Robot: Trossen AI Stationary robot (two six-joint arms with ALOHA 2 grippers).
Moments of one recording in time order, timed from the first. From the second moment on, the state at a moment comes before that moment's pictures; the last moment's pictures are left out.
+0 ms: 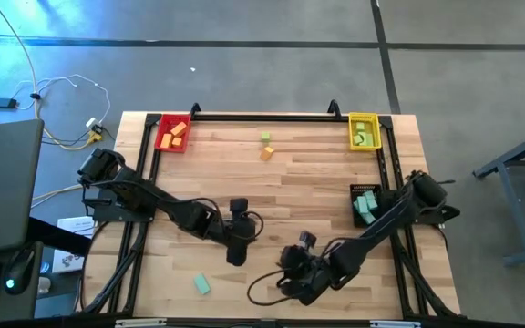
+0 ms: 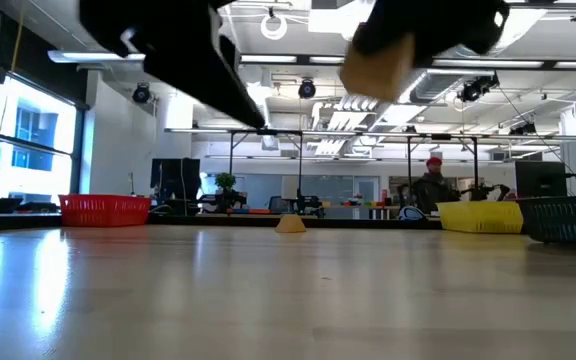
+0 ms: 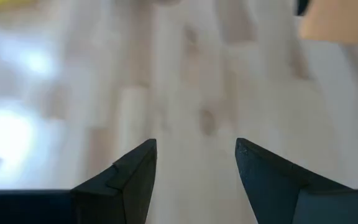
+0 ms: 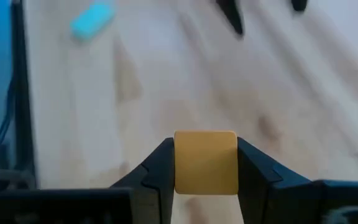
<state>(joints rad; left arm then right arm) -0.29 1.67 1.03 -0.22 -0.41 -0.14 0.65 1.89 1.41 -0.54 0.60 0.86</state>
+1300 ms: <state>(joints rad) -0.25 1.67 1.03 0.41 -1.05 0.58 0.41 1.68 1.41 -0.39 1.00 0.49</state>
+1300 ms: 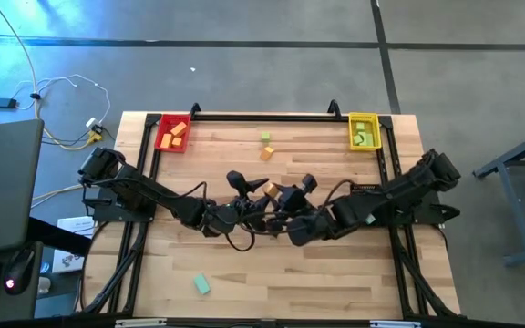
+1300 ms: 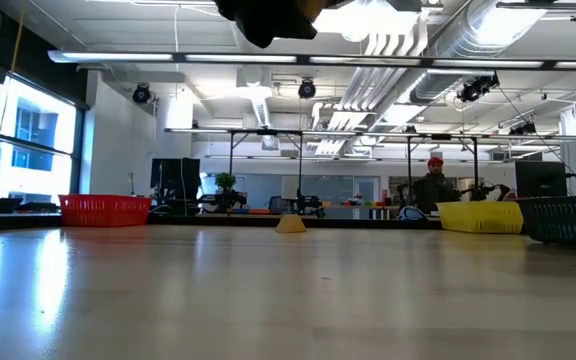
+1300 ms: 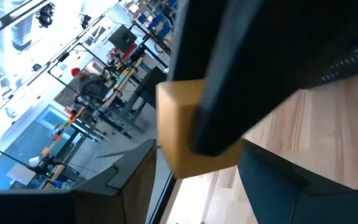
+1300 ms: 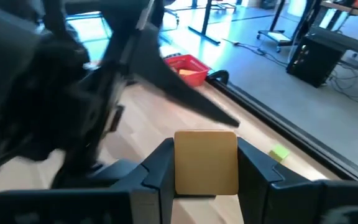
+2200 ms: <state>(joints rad) -0.16 1.67 1.03 0.47 -1.00 0.56 0.34 1.68 1.41 -0.39 0.97 0.47</state>
